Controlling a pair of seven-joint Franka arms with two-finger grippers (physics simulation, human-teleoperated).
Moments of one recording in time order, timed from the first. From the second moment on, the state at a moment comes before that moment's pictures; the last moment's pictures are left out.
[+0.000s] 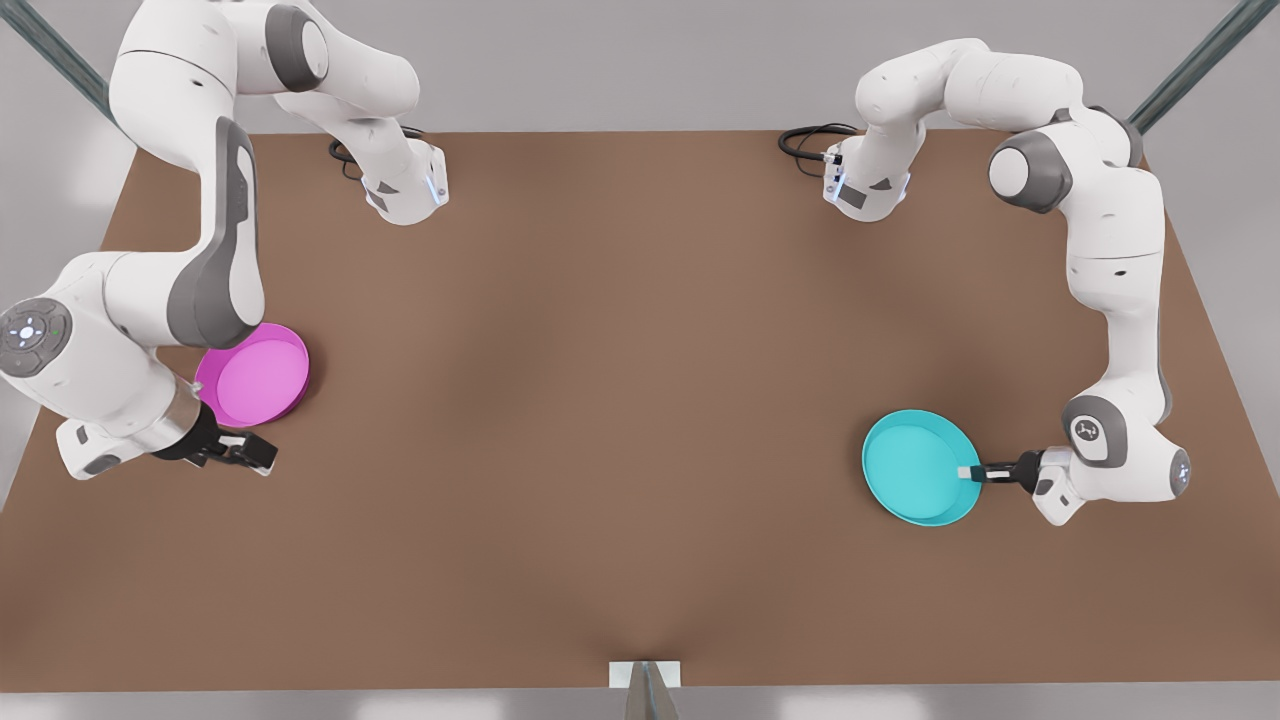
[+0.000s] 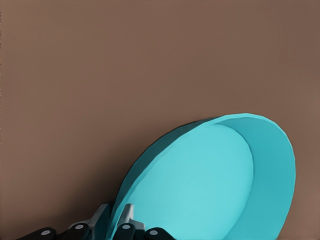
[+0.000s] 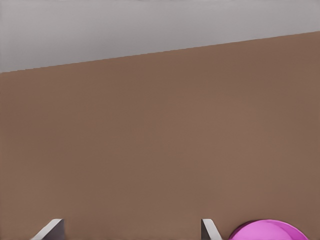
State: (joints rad) left arm 0.39 0.93 -0.15 -1.34 -0.29 1.90 0.31; right arm 0.01 0.41 -0.02 -1.27 -0.01 1.80 0.14
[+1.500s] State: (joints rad) left arm 0.02 0.69 -0.21 -1.33 0.31 1.72 0.27; right arm 0.06 0.43 -0.02 -1.29 -0.04 1.83 0.15
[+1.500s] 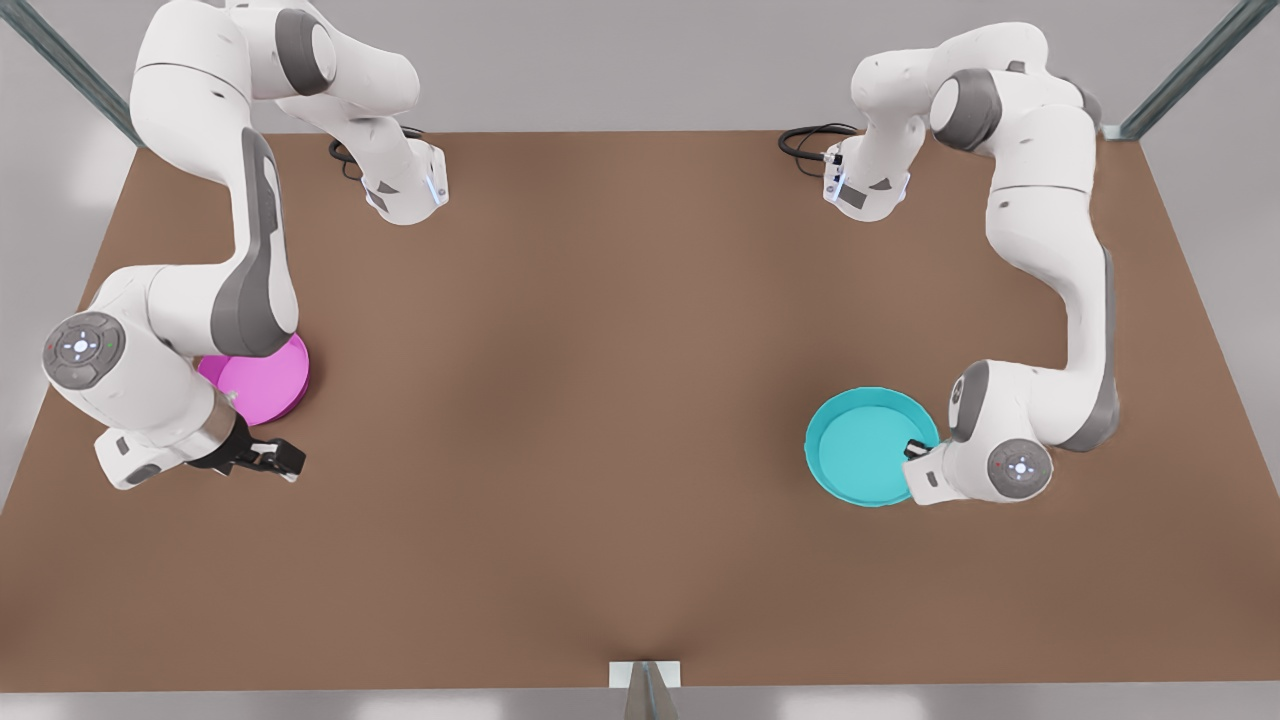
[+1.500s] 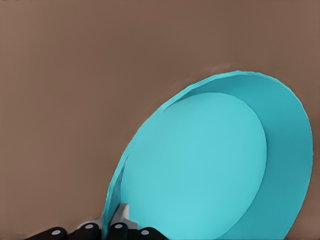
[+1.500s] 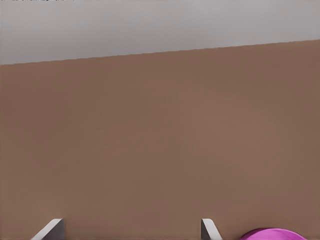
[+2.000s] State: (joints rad) left arm -0.51 0.73 -0.20 -1.34 0.93 1.29 -0.31; right arm 0.06 0.43 -0.02 -1.29 -0.04 1.83 0.15
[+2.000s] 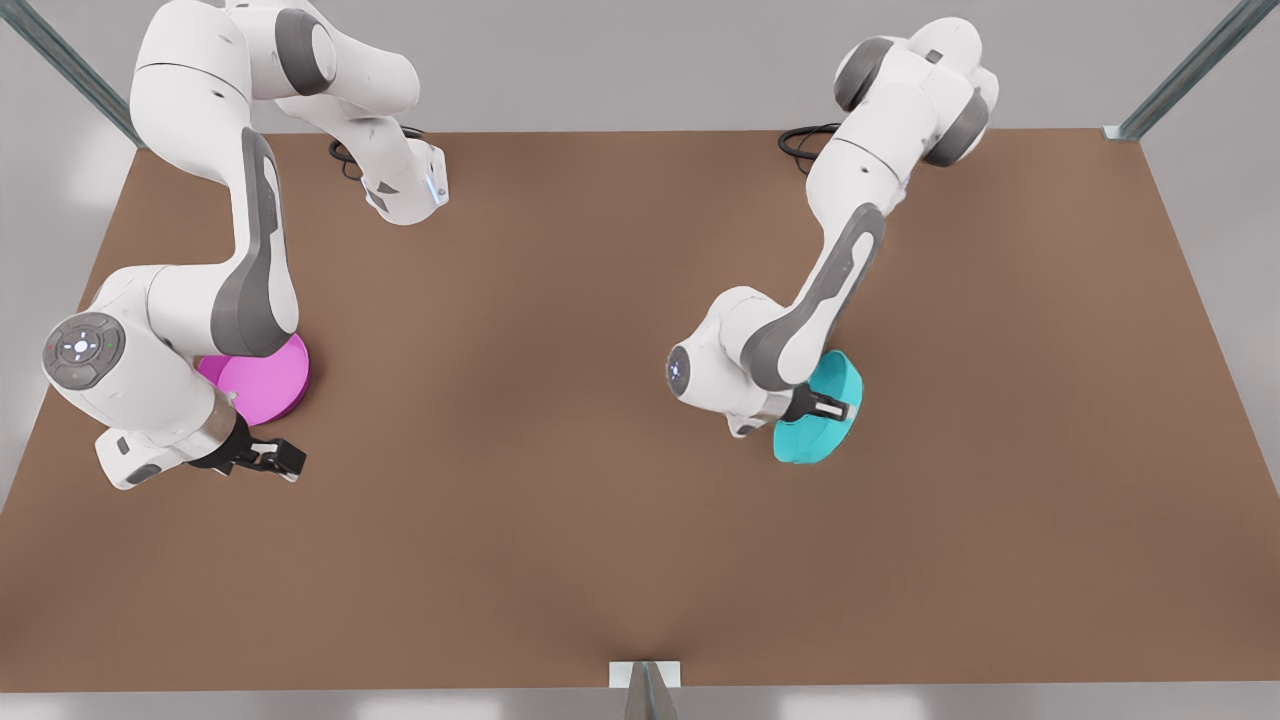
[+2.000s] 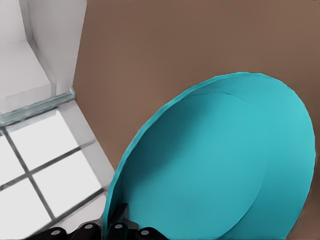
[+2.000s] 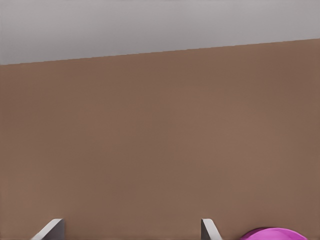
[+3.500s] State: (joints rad) left arm -1.03 1.07 -0.12 -1.31 1.30 1.01 -0.93; right arm 0.09 0.44 -0.01 -1.29 -0.04 1.71 0.15
